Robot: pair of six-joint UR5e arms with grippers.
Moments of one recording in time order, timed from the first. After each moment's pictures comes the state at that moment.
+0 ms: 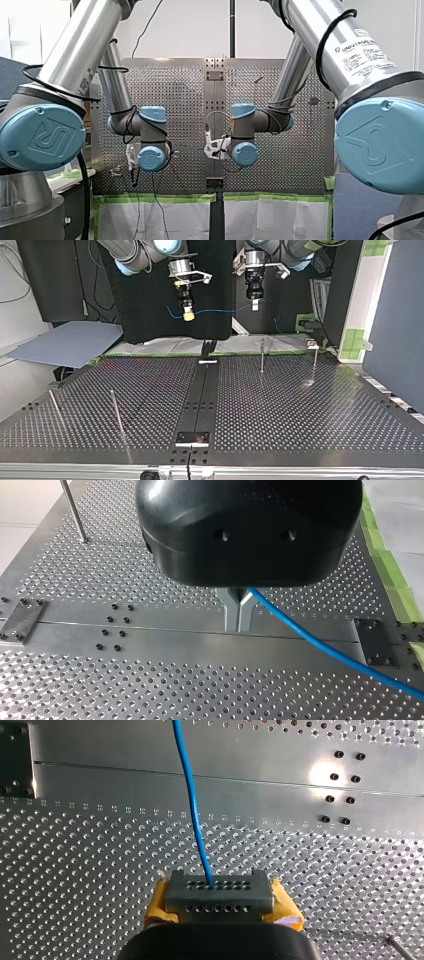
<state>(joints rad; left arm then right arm) -0.55 -1.99 -2.39 -1.89 -2.15 -1.63 2.37 -1.00 2.02 -1.04 1.83 1.47</state>
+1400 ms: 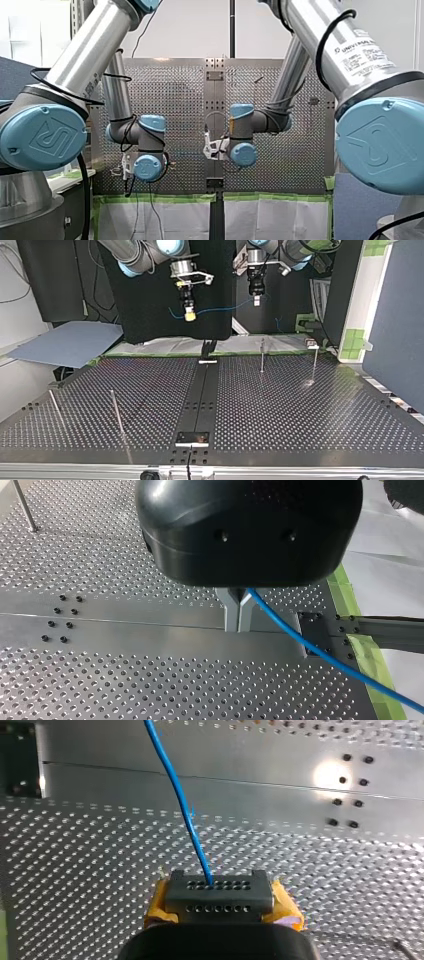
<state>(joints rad) -0.54 -2.08 -2.40 -1.89 -2.15 -1.62 2.38 -0.98 1.99 -1.02 1.86 1.47</state>
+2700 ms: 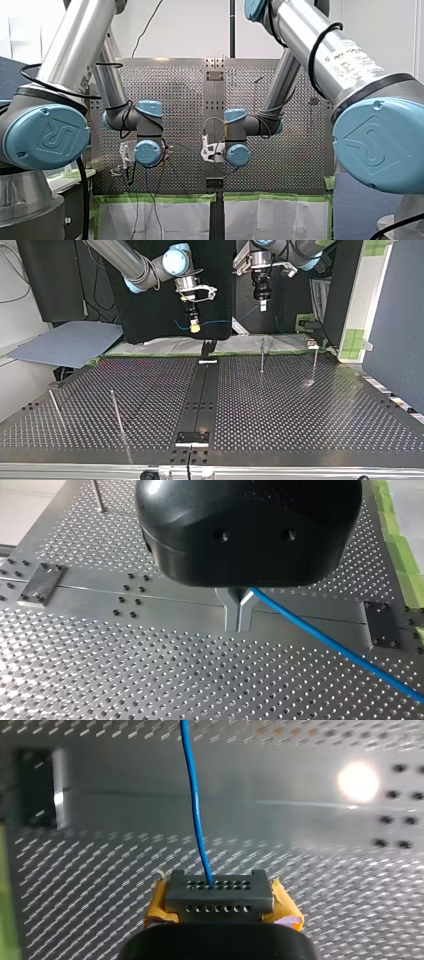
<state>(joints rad) -0.50 -1.91 -2.41 -1.99 -2.16 -1.71 2.36 -0.90 1.84 -0.90 1.79 1.55</state>
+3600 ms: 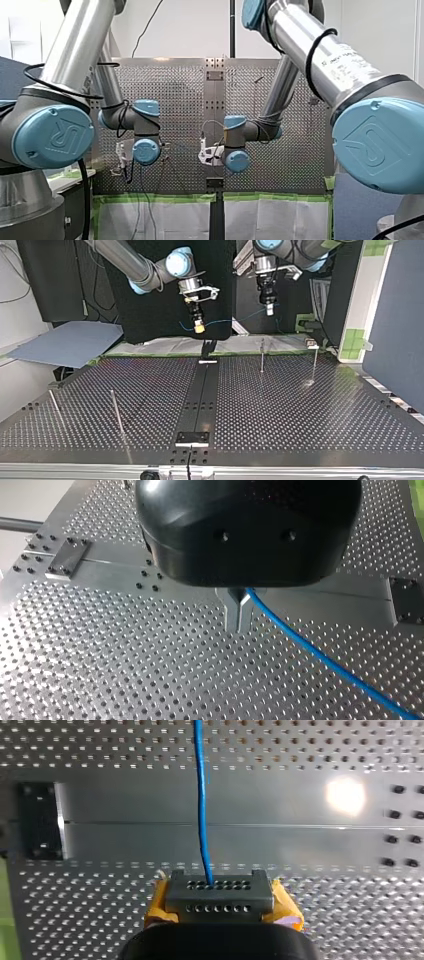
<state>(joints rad) -0.43 -1.92 -2.42 -1.94 -2.15 -1.74 2.35 -0.82 1.81 -0.98 1.74 1.56</state>
